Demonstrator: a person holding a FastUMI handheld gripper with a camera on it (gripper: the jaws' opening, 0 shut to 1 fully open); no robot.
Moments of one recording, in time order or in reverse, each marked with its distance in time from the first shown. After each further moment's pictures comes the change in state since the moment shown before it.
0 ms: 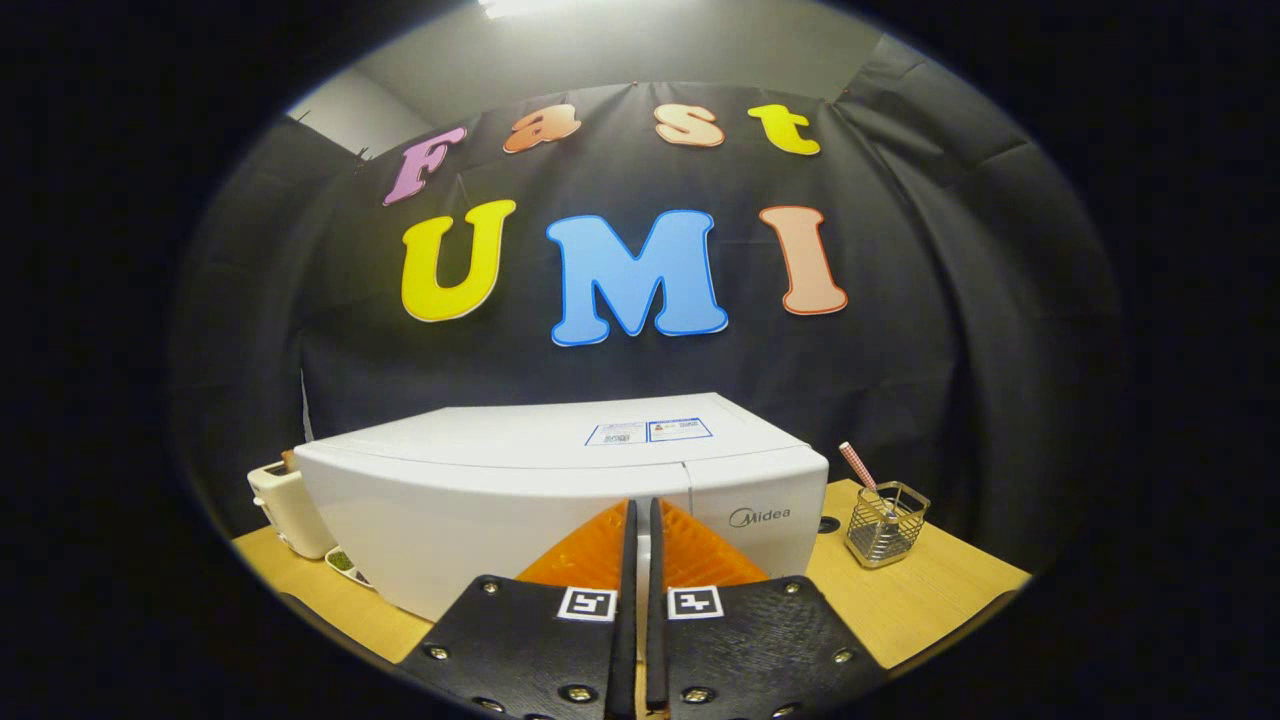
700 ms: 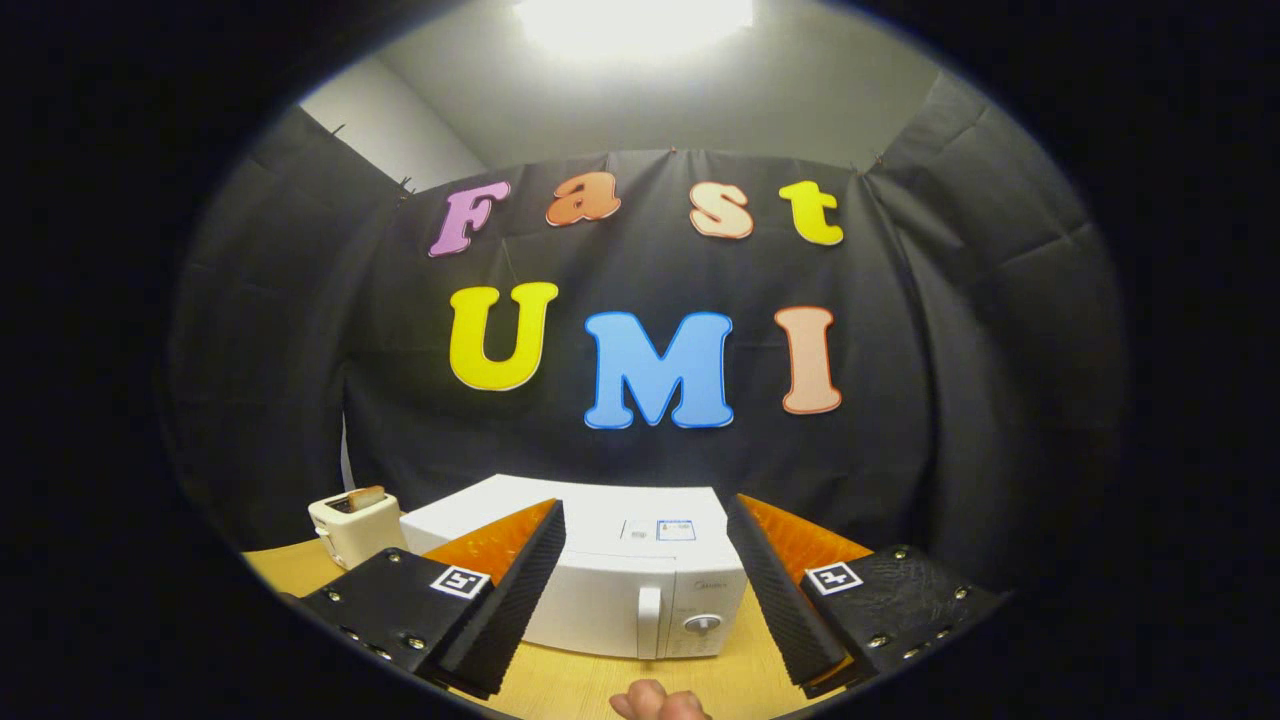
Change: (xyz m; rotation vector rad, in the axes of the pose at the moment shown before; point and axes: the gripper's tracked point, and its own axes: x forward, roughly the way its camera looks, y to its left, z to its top) arm -0.140 0.011 0.176 -0.064 -0.154 0.049
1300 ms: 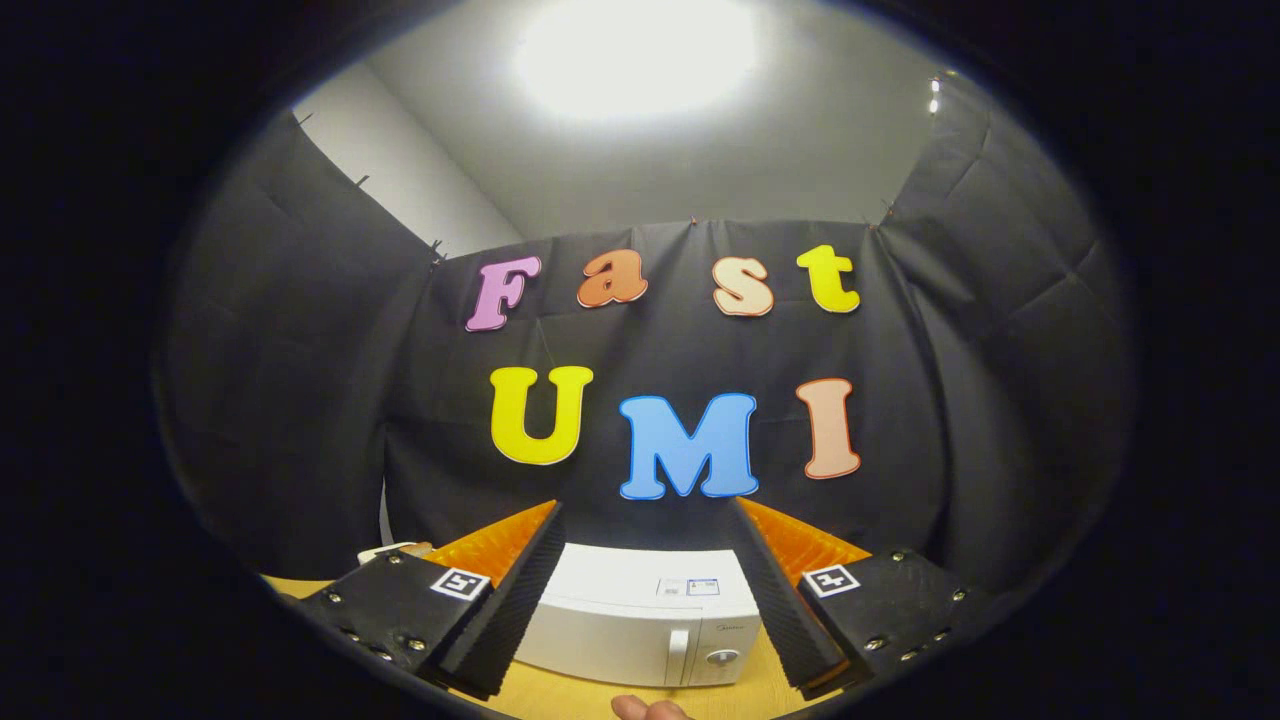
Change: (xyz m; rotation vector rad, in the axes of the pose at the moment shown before) arm -0.025 0.014 0.056 0.023 -0.146 0.065
